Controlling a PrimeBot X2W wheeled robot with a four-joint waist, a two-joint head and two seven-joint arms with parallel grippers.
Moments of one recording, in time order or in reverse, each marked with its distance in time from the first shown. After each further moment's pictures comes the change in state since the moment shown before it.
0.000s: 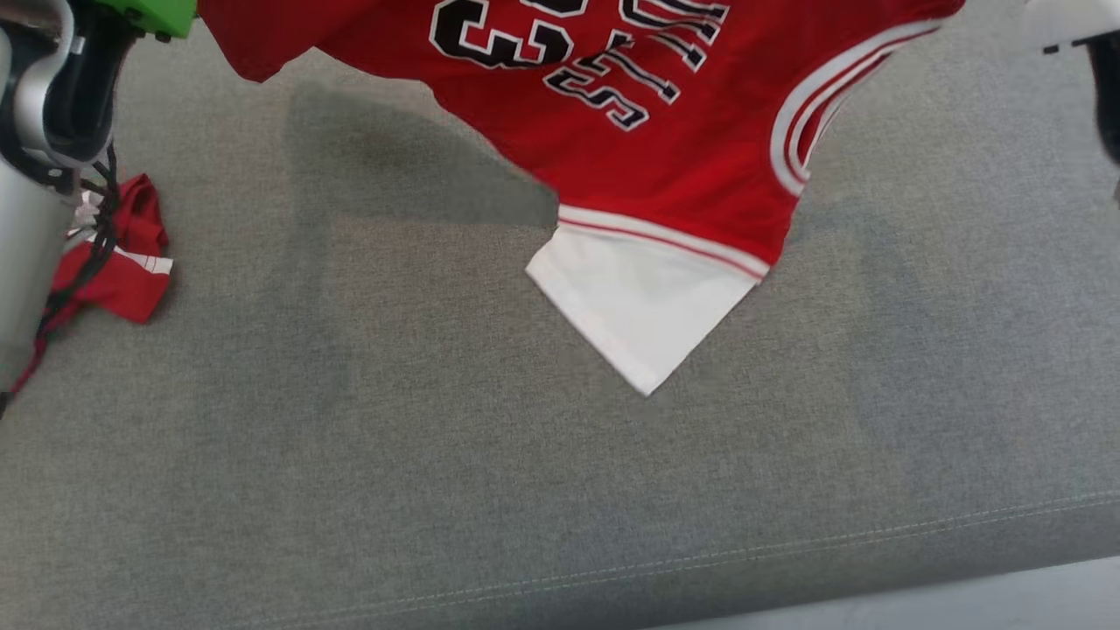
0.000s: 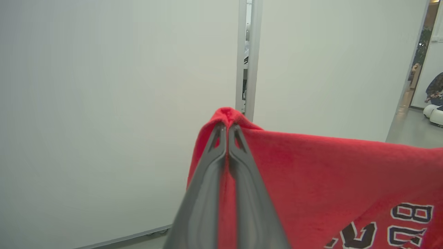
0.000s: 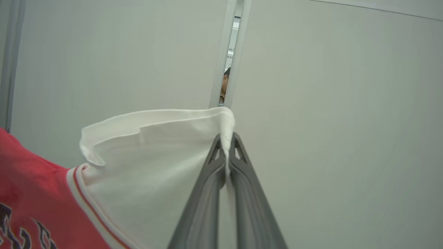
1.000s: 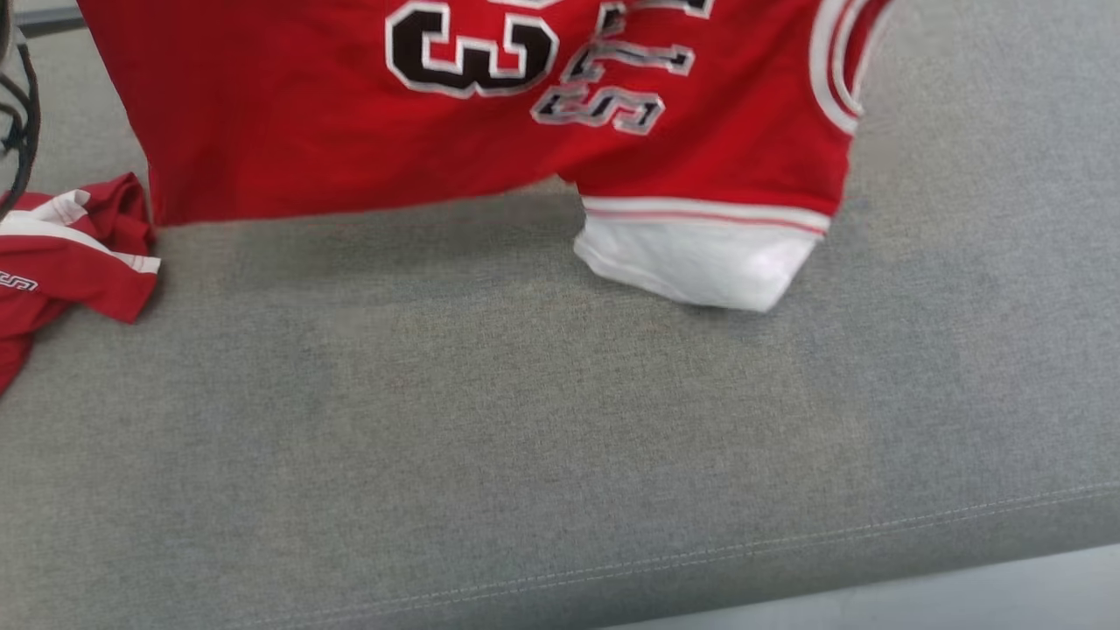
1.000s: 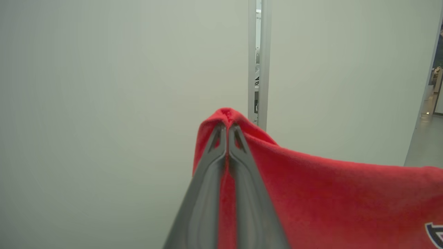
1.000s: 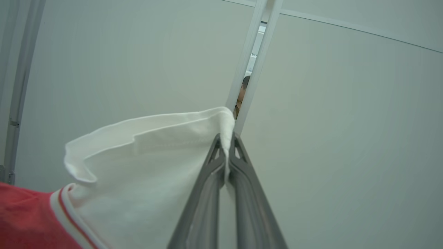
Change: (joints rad) left arm -0.087 0.085 0.024 -0.178 0.006 0.138 0.150; right arm -0.397 -0.029 0.216 0.148 0.075 0.000 0.174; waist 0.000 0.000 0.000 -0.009
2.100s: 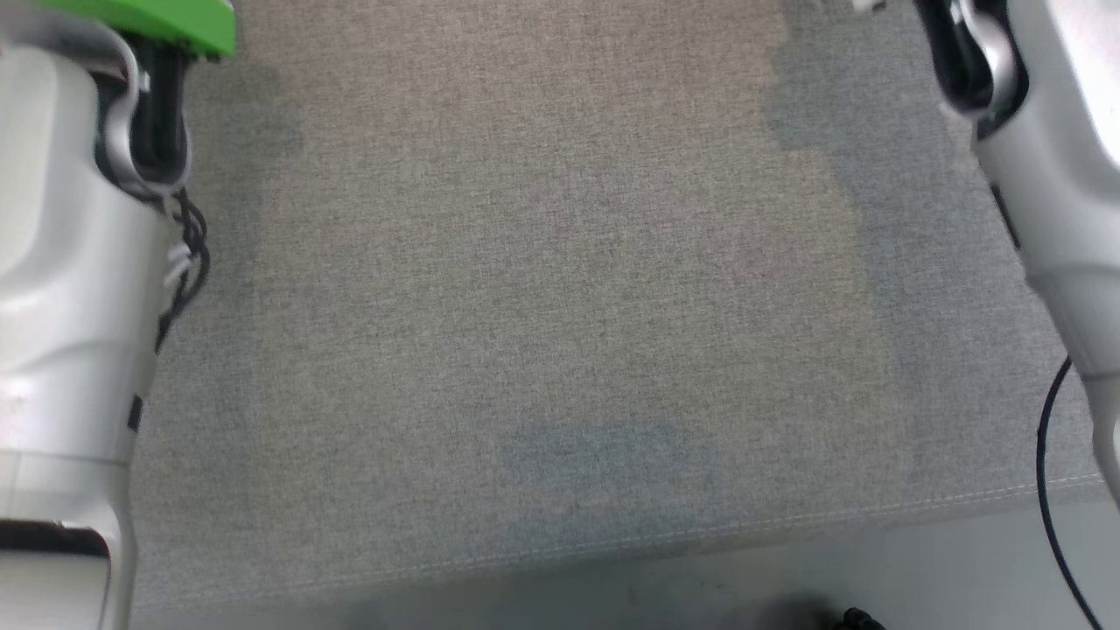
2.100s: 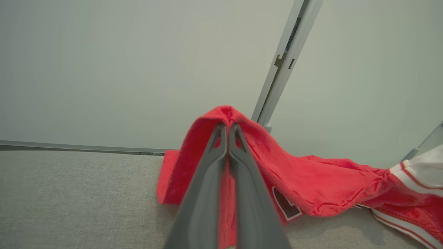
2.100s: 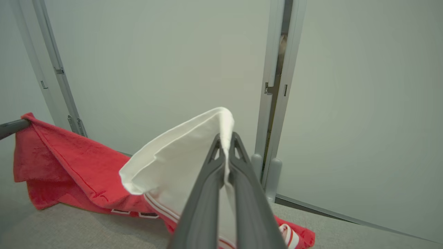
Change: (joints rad) left arm 0.126 -0.291 0.234 0.400 0.175 -0.218 -0.328; right arm 0.101 0.117 0.112 0.149 0.108 0.000 -0.255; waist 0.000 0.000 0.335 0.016
